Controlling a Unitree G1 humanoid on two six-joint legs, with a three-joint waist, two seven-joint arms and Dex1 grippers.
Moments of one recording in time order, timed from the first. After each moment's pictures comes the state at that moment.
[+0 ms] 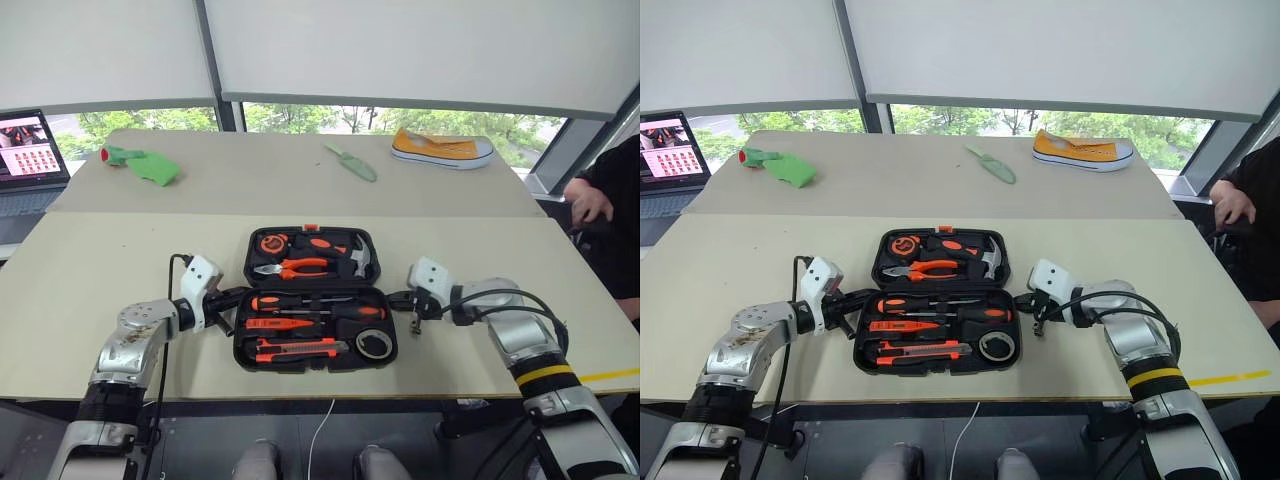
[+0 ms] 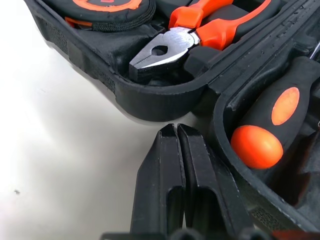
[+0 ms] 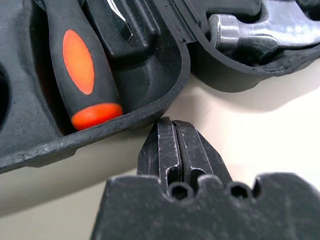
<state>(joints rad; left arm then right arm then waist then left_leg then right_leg) -0.35 0.56 0.05 0.21 -0.28 0.34 -0.90 -0.53 -0.59 0.17 0.30 0.02 0.14 1.08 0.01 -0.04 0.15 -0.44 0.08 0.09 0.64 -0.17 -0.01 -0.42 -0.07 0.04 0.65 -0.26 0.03</state>
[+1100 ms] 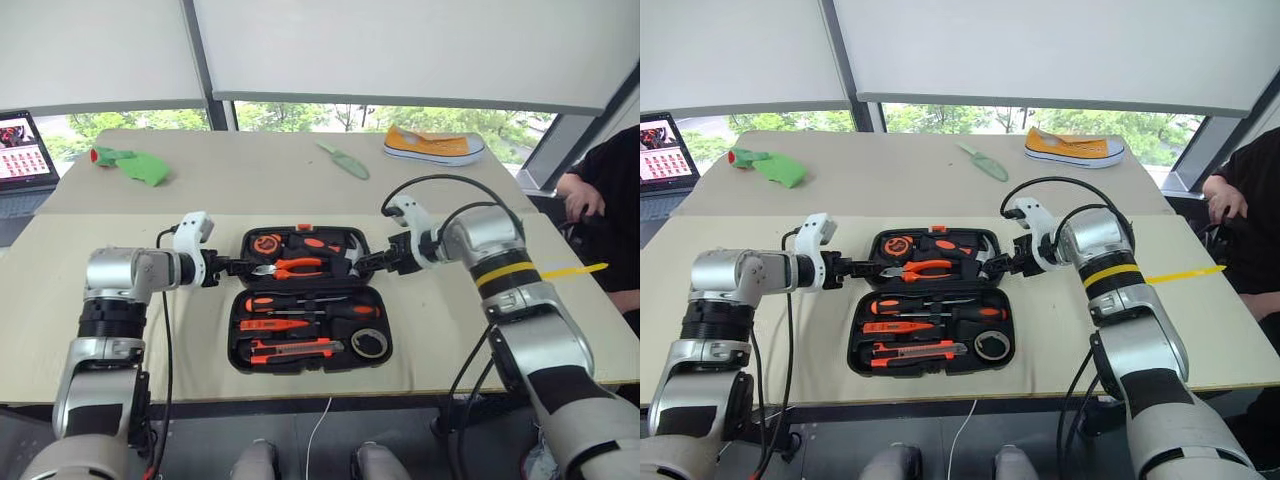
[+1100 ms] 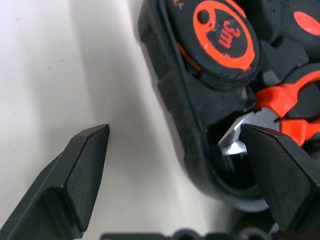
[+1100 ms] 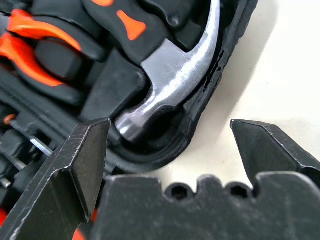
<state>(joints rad) -0.81 0.58 0.09 0.41 -0.40 1.14 -0.60 -1.15 -0.42 0.22 0.76 0.19 1.06 0.84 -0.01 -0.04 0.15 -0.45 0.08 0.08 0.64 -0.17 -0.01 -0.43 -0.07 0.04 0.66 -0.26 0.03</state>
